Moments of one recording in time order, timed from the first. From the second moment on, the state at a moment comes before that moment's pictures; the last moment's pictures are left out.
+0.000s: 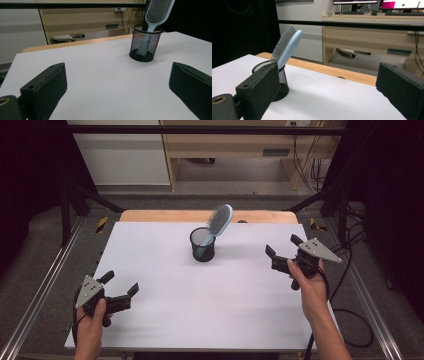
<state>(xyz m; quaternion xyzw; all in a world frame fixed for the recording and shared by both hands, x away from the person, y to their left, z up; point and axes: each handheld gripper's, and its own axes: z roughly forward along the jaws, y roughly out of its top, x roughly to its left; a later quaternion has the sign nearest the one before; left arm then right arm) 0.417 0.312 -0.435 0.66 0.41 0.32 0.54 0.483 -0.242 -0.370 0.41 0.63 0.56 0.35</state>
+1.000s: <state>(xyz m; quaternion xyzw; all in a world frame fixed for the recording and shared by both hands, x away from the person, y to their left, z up) 0.411 0.316 -0.433 0.66 0.39 0.30 0.57 0.431 -0.291 -0.430 0.45 0.62 0.54 0.35</state>
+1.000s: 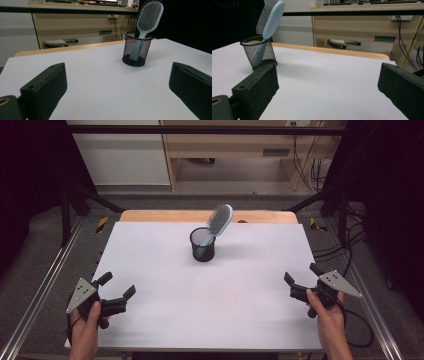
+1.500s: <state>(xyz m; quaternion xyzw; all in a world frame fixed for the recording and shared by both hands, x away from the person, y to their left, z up) 0.413 0.312 -0.434 0.67 0.37 0.30 0.57 0.425 -0.272 -0.451 0.41 0.64 0.56 0.32</state>
